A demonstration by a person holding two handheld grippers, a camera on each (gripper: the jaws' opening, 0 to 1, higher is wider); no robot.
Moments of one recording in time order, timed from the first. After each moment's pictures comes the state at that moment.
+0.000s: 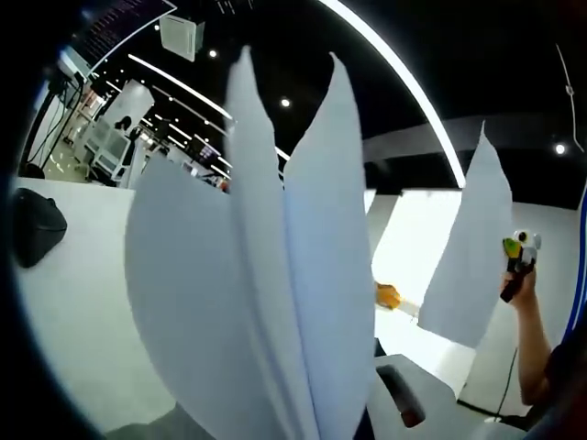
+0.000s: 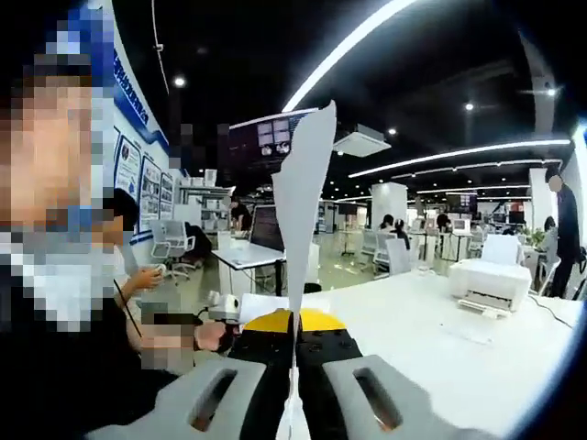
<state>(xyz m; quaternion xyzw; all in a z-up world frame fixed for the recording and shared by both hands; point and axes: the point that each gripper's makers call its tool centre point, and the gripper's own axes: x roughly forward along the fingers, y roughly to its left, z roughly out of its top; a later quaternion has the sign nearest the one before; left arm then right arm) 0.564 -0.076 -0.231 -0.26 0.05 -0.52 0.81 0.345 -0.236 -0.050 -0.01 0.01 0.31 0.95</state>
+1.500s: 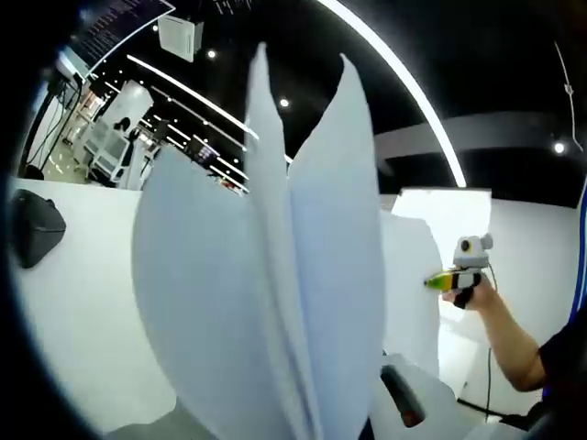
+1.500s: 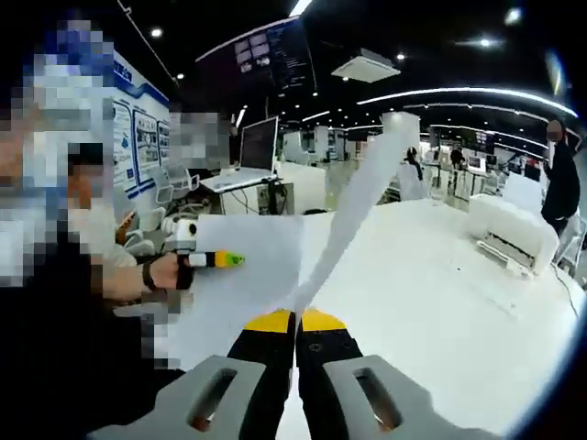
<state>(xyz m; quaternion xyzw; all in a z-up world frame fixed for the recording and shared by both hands) 0.564 -0.076 -0.231 -0.26 0.05 -0.52 0.81 0.470 -0.260 -0.167 -0.08 0.20 0.31 0.92</state>
